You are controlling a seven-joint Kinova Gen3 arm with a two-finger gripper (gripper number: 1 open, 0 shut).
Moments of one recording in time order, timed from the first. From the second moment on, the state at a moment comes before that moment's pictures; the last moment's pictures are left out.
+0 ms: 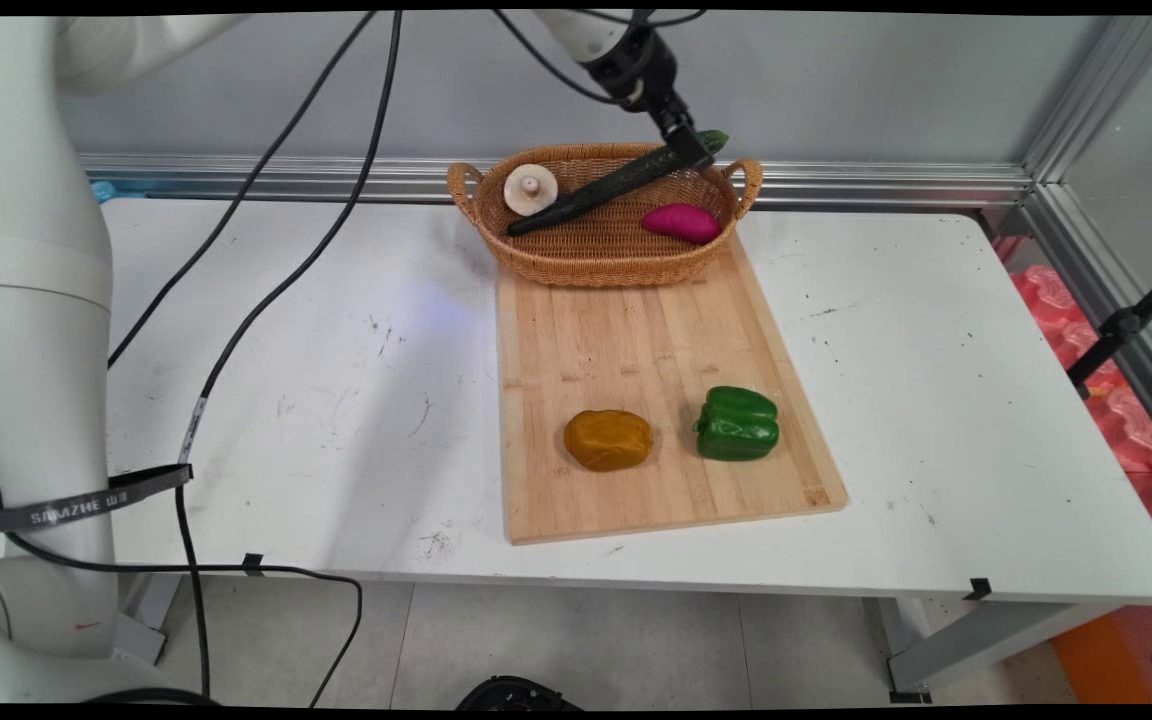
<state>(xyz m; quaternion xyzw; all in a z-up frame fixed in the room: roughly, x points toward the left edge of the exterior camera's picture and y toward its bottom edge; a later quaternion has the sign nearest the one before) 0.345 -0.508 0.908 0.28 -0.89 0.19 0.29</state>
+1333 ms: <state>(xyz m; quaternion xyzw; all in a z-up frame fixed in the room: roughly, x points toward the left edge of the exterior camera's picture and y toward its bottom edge) 0.300 -0.296 0.928 0.19 -0.95 0.10 0.23</state>
